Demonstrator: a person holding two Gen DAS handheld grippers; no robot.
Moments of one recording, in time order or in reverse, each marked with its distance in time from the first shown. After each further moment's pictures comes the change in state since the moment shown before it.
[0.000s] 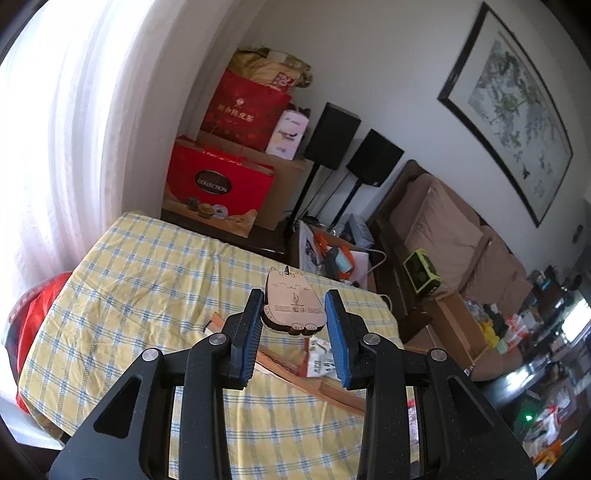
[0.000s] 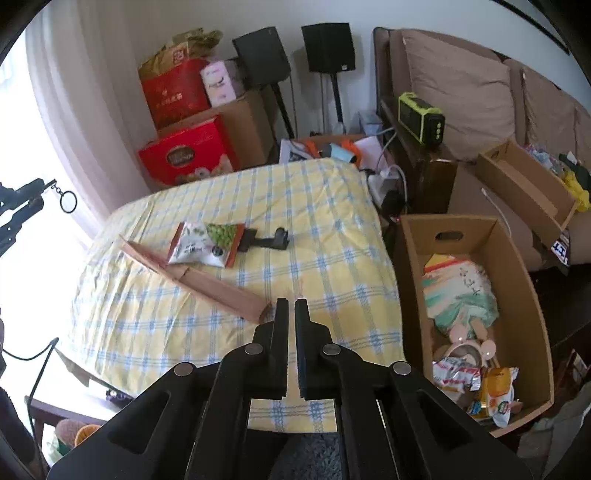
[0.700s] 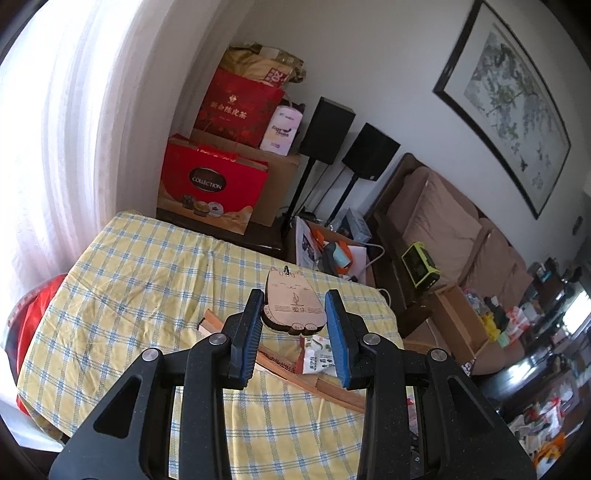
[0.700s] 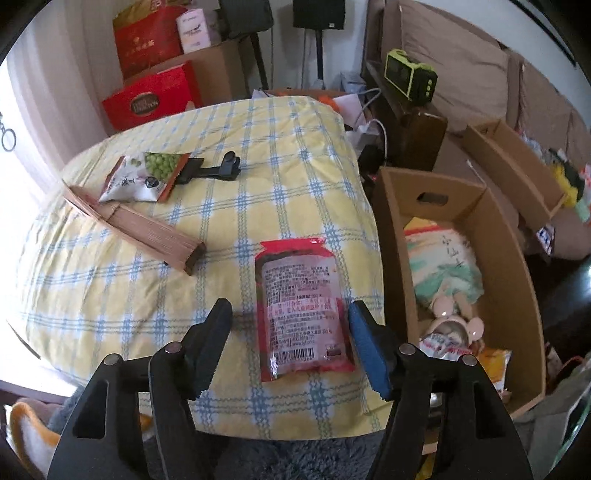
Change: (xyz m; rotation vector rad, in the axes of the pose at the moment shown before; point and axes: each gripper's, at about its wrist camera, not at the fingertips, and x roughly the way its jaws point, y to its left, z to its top) left arm 0.005 -0.010 -0.004 0.021 0.016 -0.002; right arm 0.058 -0.019 -0.037 -0.043 0.139 -0.116
